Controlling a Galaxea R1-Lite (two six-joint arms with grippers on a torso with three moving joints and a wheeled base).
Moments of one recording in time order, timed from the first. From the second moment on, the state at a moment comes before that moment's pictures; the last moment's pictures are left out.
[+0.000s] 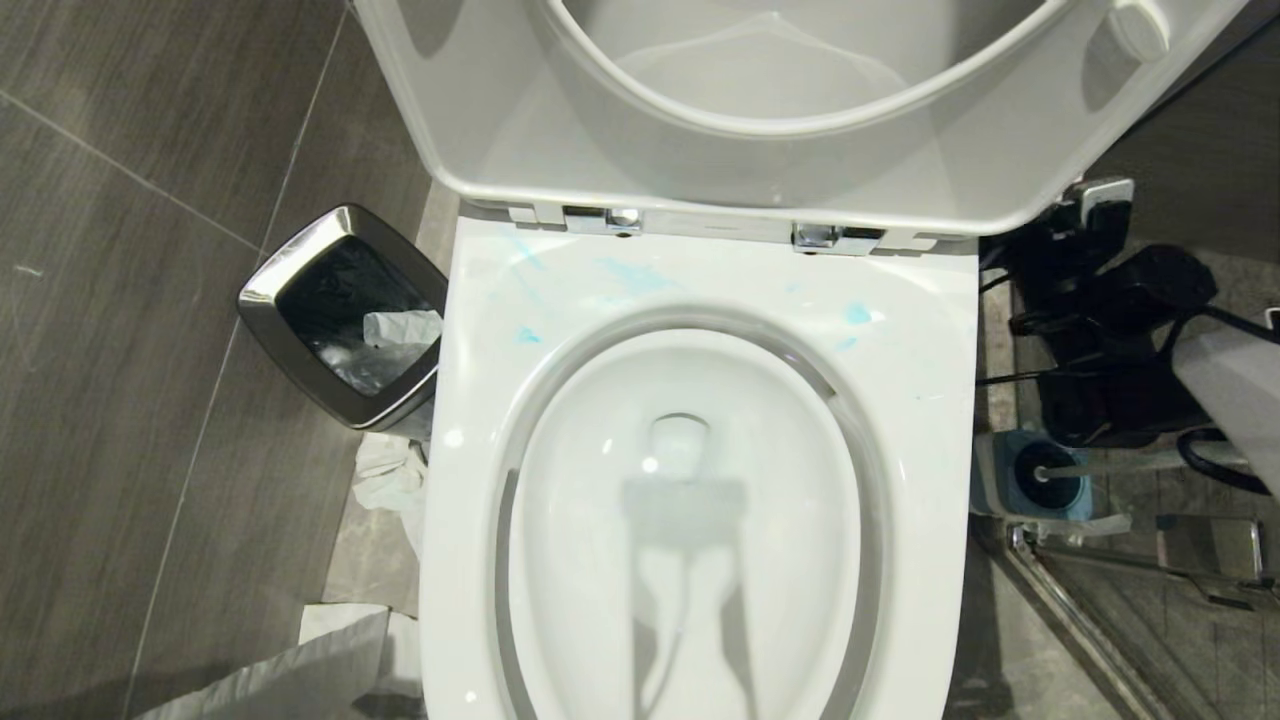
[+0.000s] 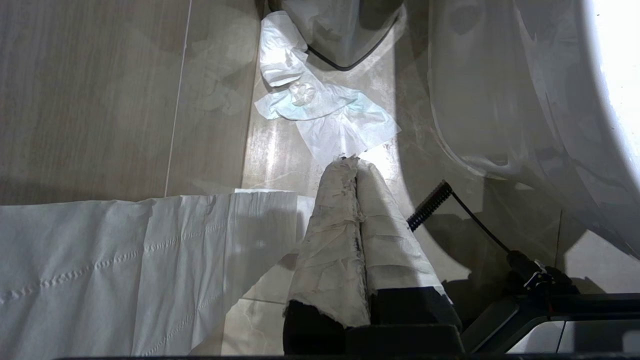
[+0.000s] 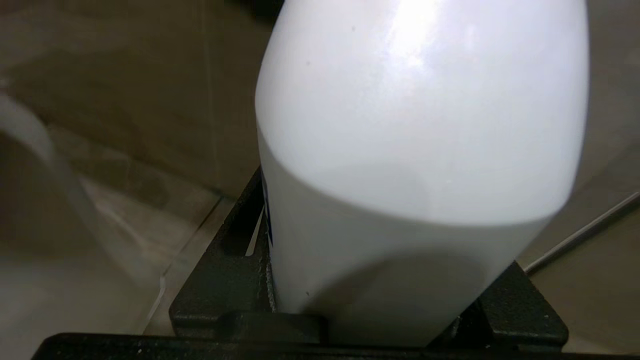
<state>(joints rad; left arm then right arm) 0.01 0.00 0.00 0.00 0.00 0.01 -0.08 2.33 -1.53 -1.52 0.20 -0.13</state>
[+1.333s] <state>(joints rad) 0.01 0.00 0.00 0.00 0.00 0.01 -0.11 1.01 -0.78 -0.67 0.17 -0.01</state>
